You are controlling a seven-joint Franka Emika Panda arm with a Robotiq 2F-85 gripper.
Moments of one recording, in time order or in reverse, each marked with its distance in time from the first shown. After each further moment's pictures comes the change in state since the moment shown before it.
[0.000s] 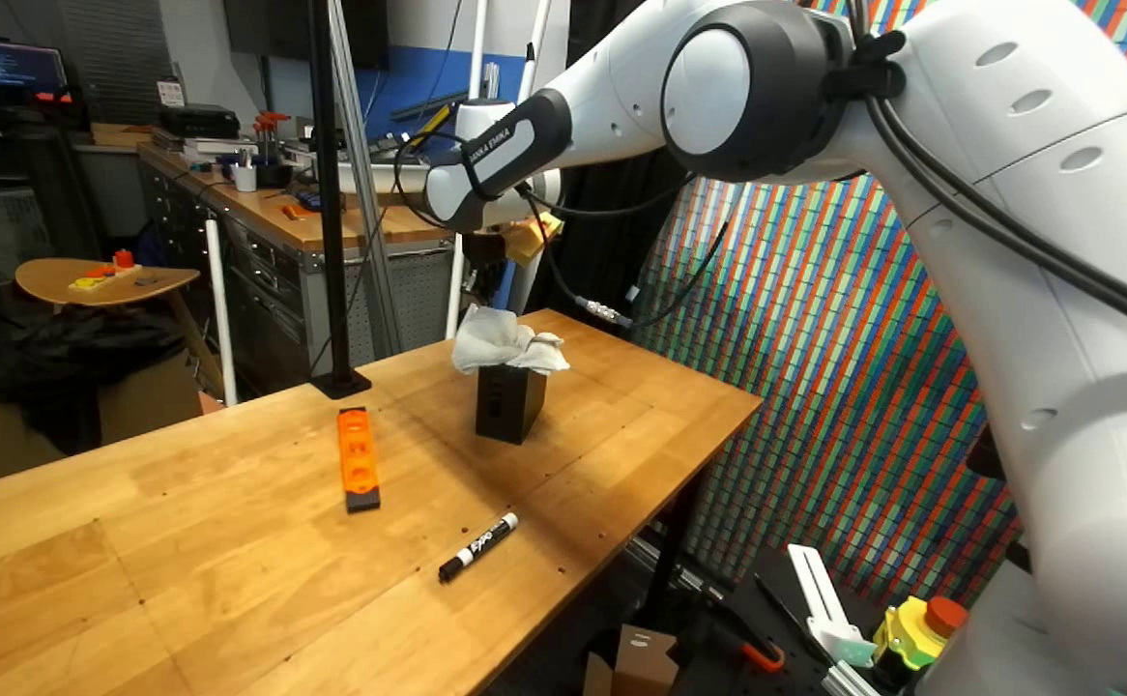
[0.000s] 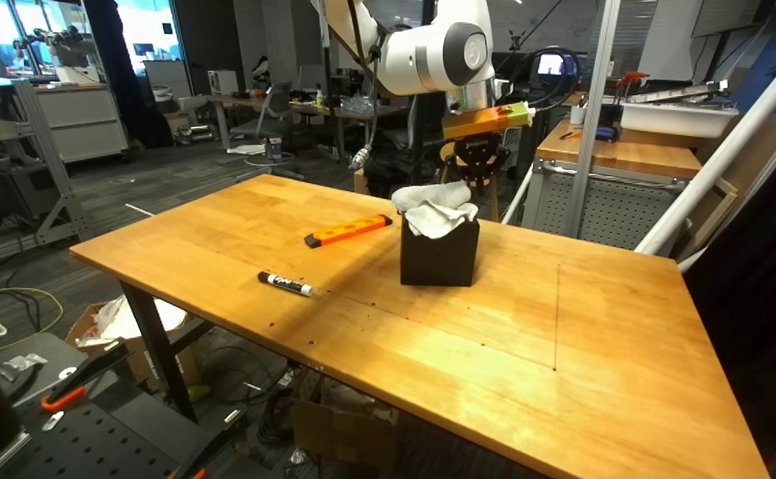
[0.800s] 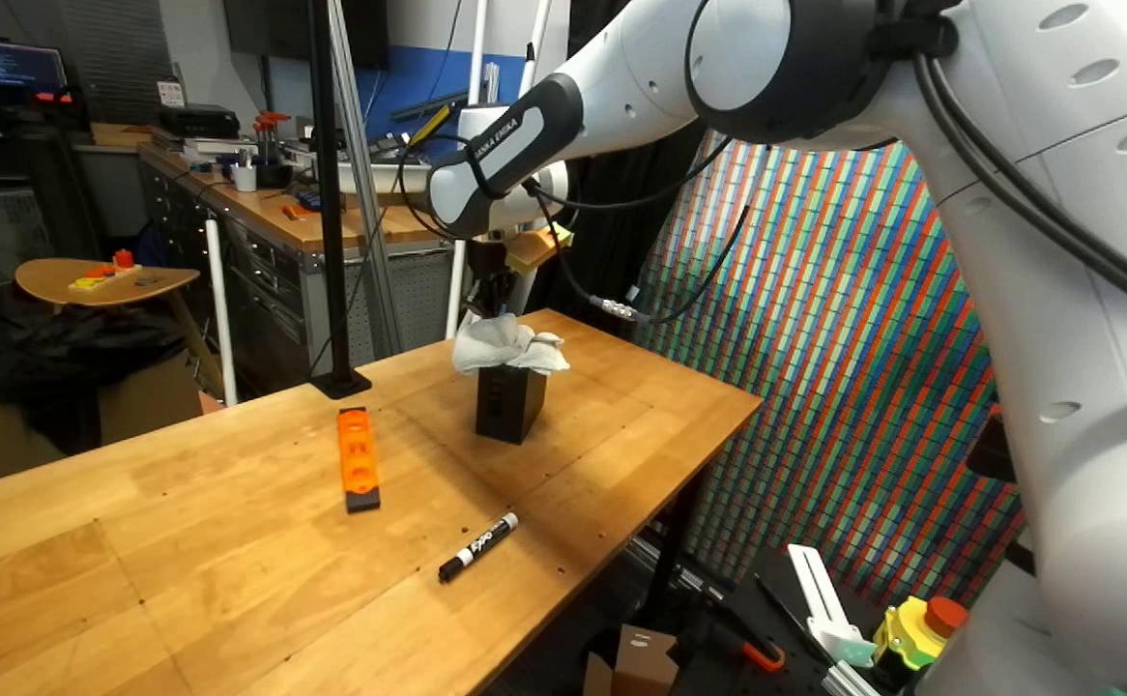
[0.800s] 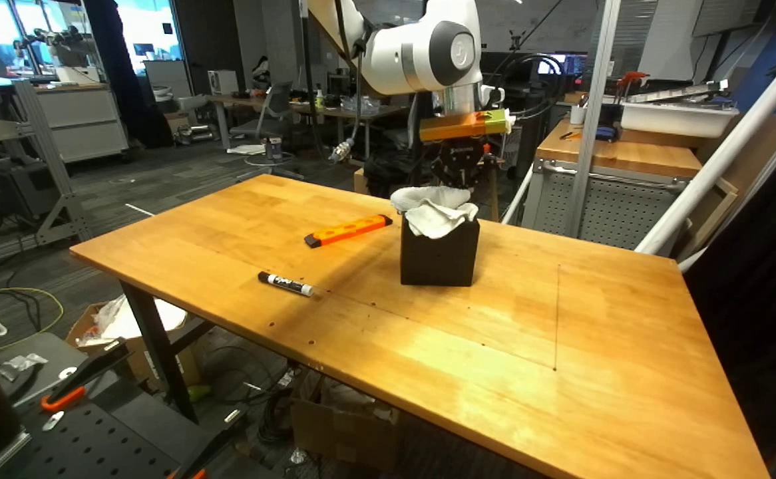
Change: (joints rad) arm 0.013 -0.098 0.003 -0.164 0.000 -0.006 0.137
